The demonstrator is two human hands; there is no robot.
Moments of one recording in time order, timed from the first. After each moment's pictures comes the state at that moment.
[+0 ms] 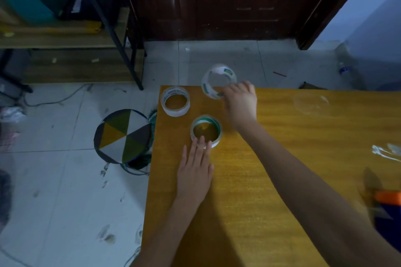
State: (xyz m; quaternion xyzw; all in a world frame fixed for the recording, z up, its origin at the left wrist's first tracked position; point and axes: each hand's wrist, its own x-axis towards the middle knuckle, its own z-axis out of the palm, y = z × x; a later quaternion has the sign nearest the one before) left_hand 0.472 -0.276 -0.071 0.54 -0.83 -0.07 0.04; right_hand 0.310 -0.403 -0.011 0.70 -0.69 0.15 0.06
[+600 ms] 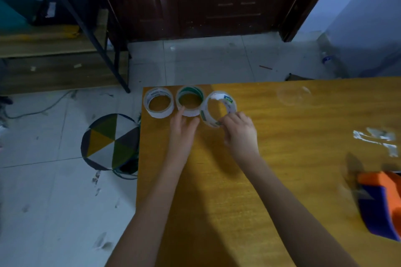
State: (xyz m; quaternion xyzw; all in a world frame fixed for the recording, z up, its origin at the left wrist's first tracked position) left_hand 0.448 -0.349 -0.028 0.56 -0.48 -0.57 0.35; right_hand 0.297 -0.310 -0.015 0.68 -0.70 0.21 0.00
